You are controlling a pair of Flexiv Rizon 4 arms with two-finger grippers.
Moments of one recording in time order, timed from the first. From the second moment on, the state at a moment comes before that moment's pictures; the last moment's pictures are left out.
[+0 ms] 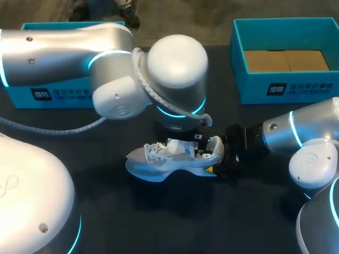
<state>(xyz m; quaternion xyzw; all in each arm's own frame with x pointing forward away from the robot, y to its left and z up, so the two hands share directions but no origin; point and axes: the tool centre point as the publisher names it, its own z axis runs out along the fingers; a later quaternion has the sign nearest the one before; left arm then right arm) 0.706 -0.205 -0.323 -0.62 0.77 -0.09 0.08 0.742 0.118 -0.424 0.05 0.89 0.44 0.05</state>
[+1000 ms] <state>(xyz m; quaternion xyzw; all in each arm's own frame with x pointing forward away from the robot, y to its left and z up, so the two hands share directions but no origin) 0.723 -0.199 -0.354 -0.65 0.75 -0.02 0.12 0.742 0.118 -0.424 0.05 0.89 0.44 0.05</state>
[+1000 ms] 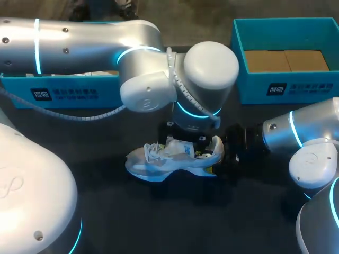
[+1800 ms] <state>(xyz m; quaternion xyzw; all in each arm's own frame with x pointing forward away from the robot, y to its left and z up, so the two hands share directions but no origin) 0.710 -0.183 -0.337 -0.69 0.71 -0.01 0.12 0.742 0.118 -0.424 0.05 0.89 0.44 0.05</state>
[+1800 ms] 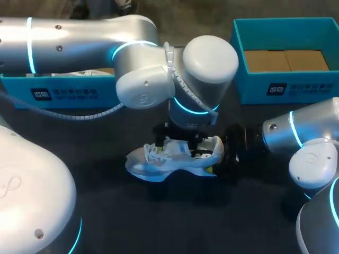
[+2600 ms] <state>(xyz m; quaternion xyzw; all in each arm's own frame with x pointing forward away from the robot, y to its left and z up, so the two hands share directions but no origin) 0.720 -0.158 -0.312 -0.60 0.80 -0.04 0.00 0.742 0.118 -0.424 0.05 0.89 0.44 0.05</state>
